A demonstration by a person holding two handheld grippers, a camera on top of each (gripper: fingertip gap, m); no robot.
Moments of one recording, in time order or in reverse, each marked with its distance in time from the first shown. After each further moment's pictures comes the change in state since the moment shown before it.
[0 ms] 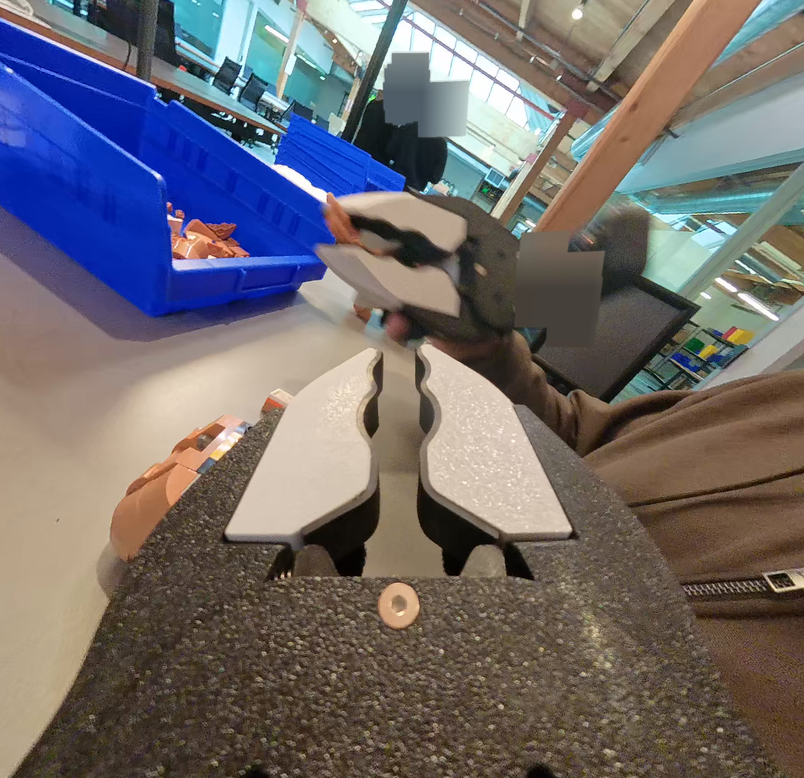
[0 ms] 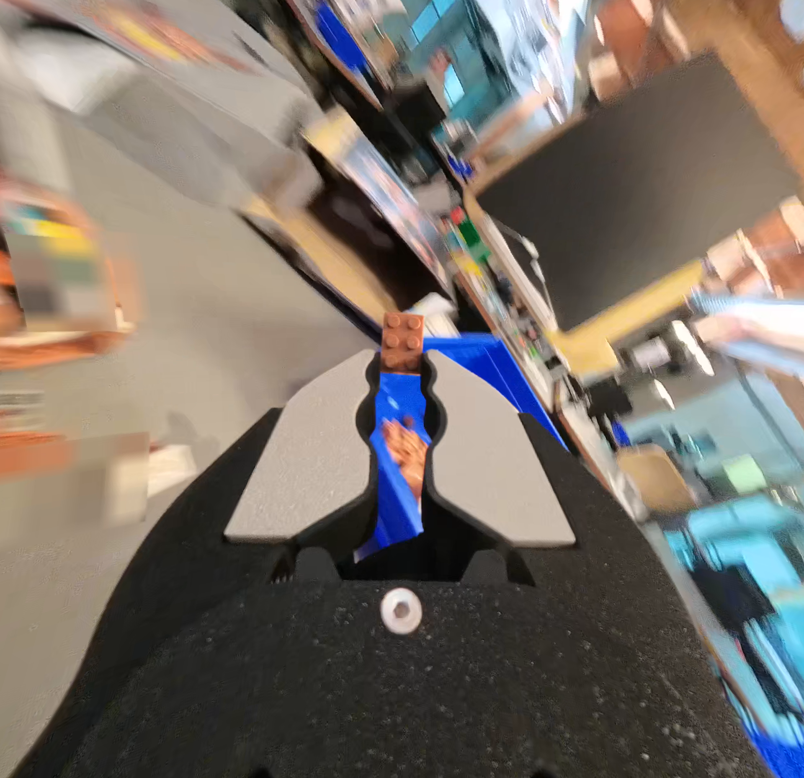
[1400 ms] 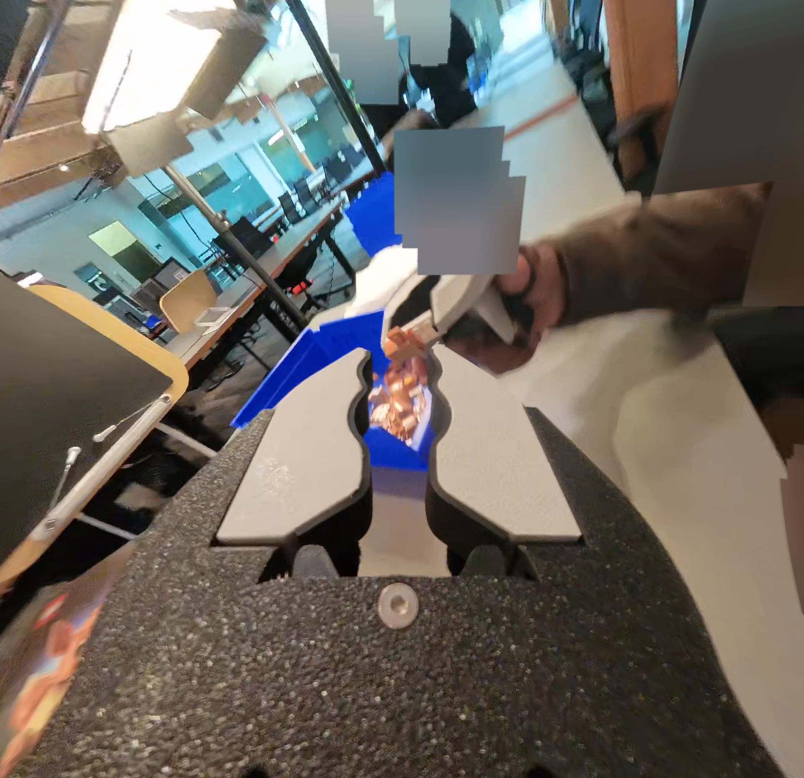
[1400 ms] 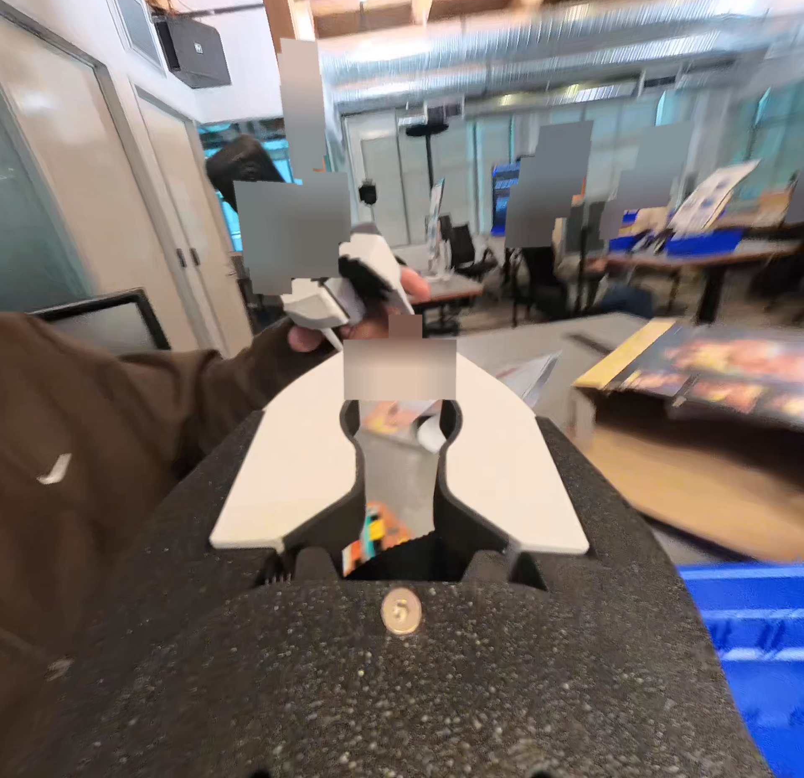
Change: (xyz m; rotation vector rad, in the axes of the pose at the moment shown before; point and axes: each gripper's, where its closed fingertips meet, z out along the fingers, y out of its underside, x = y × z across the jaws) left arm 0.005 -0.122 0.008 -0.133 -0.084 1.008; right arm 0.031 -0.094 -0.003 0.590 -0.813 0.942
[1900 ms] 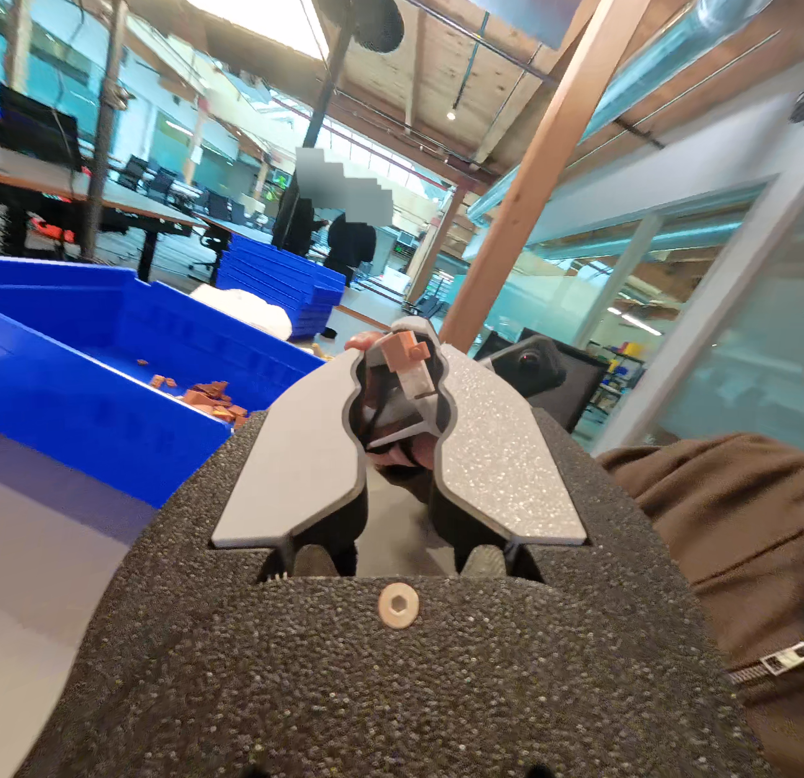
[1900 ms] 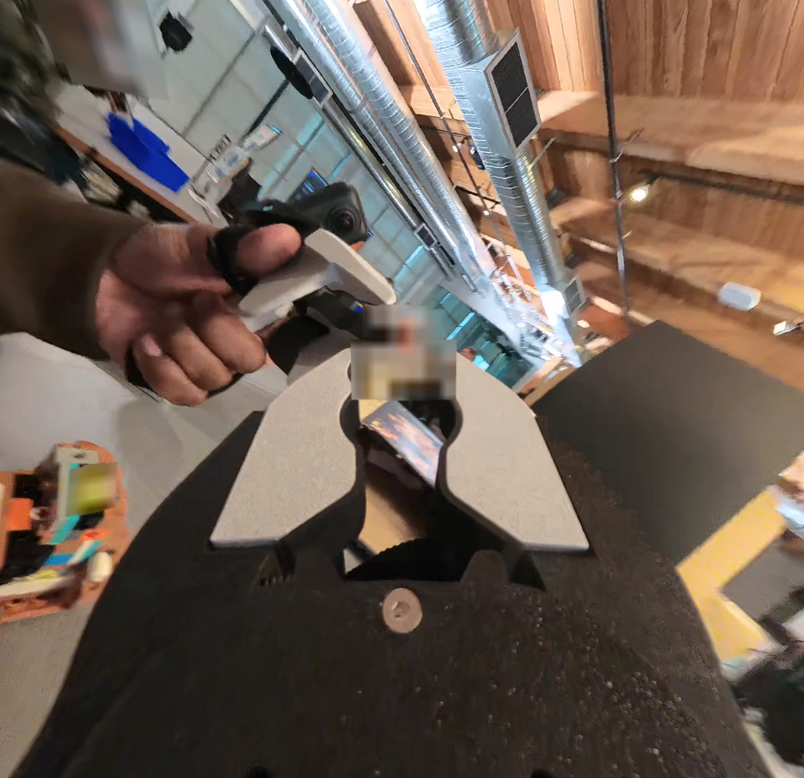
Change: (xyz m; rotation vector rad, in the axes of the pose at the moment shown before) left arm -0.022 0.029 0.014 0.383 0.220 -0.955; right arm 0.014 0.010 0.014 0.017 0.399 -0.977
